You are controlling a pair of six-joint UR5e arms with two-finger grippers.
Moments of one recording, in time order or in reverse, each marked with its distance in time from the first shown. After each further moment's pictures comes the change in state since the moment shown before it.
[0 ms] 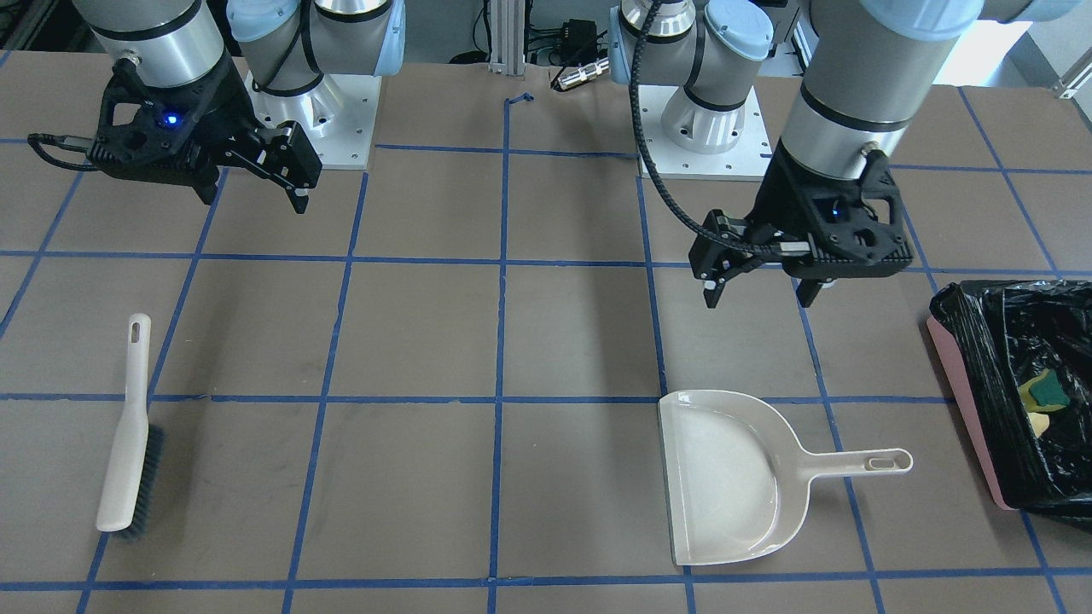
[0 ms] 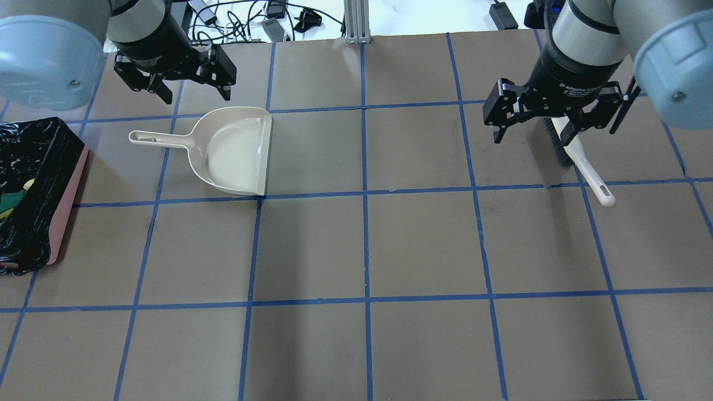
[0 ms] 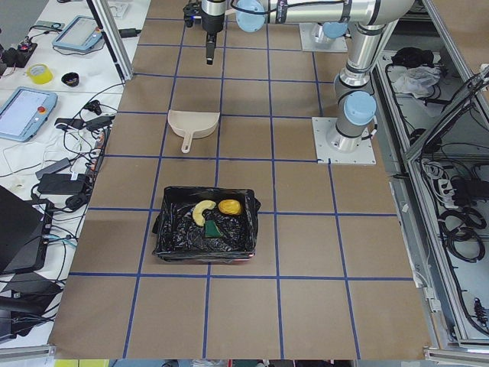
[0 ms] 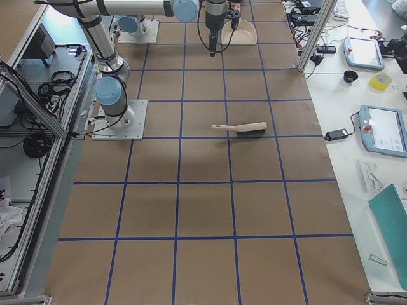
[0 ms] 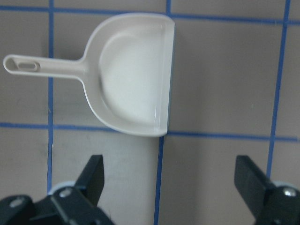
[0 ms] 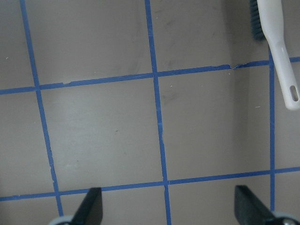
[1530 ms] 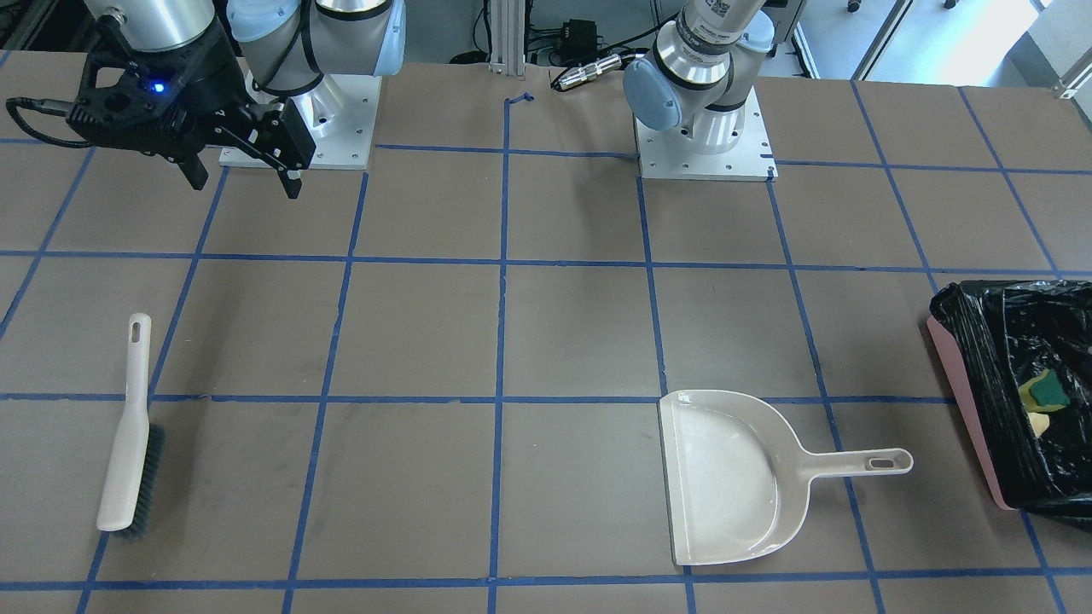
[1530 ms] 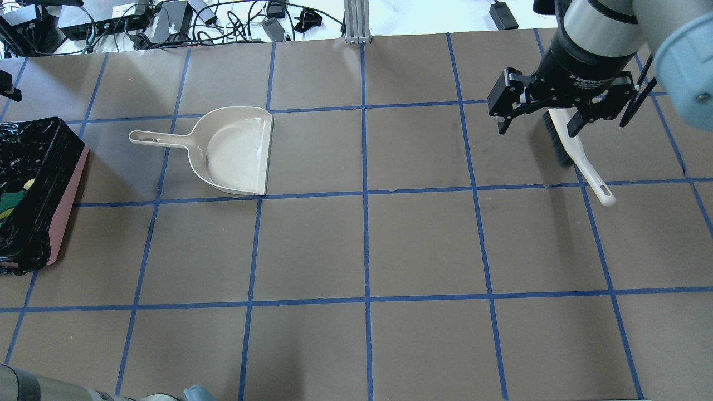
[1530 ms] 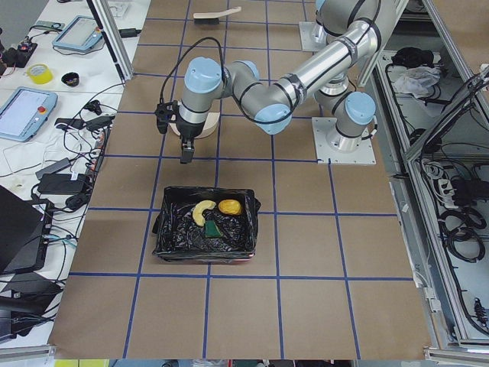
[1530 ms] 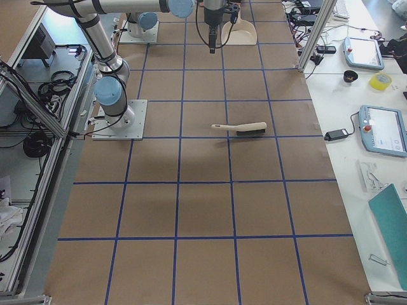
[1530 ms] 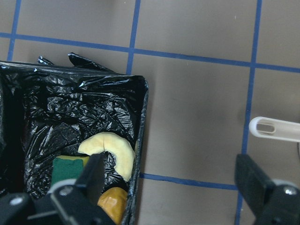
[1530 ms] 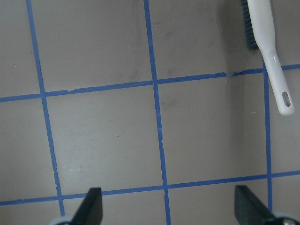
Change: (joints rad) left arm 0.652 -0.161 0.026 0.180 -0.157 0.637; right arm -0.001 -0.033 -0.013 -0.010 0.001 -0.001
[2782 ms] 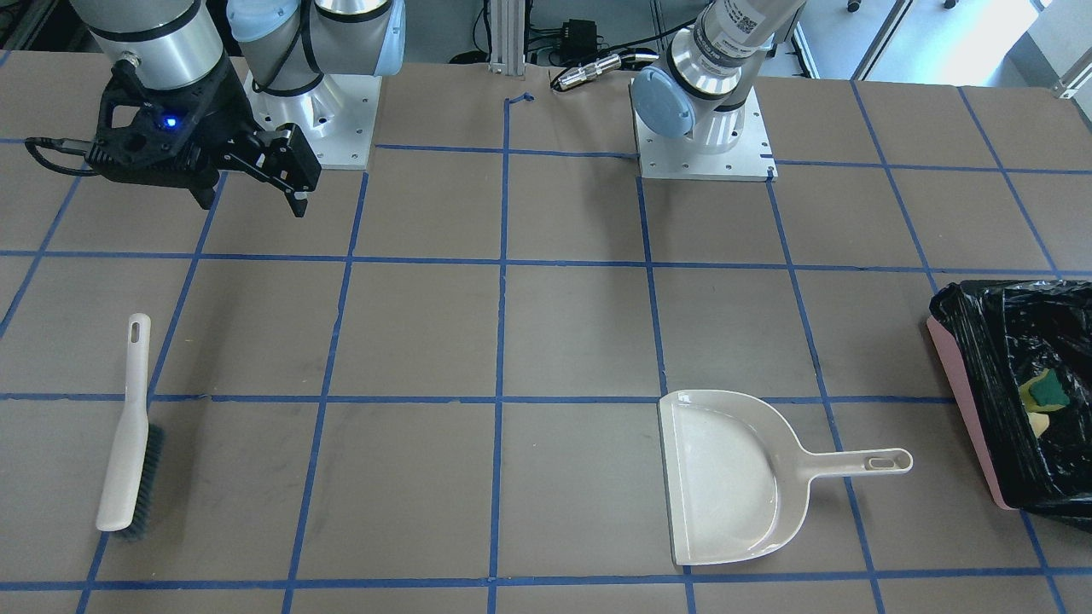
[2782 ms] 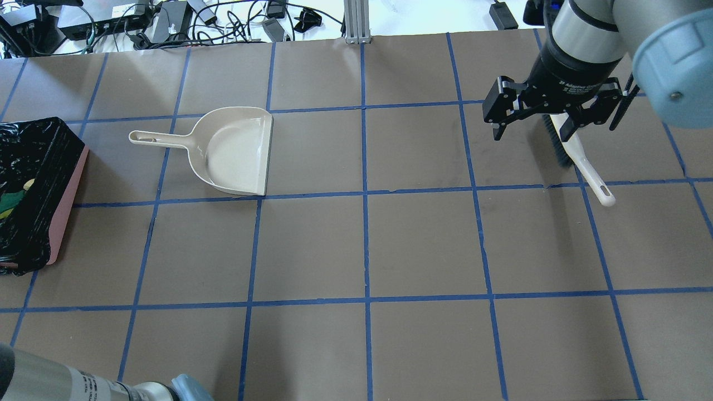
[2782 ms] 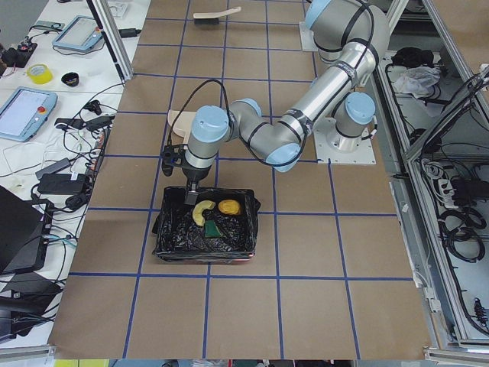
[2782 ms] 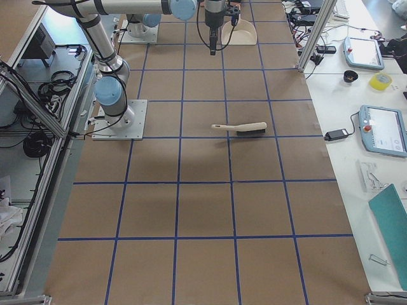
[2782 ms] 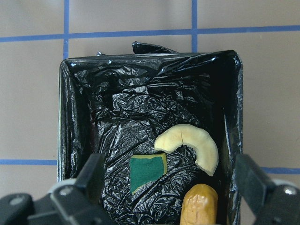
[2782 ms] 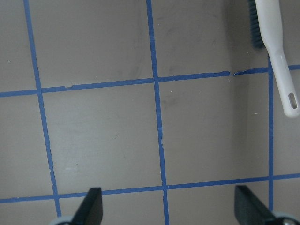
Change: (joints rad) left arm 0.090 -0.088 0.010 0.079 -0.005 0.109; right arm 0.002 0.044 0.012 -0.007 -0.004 -0.016
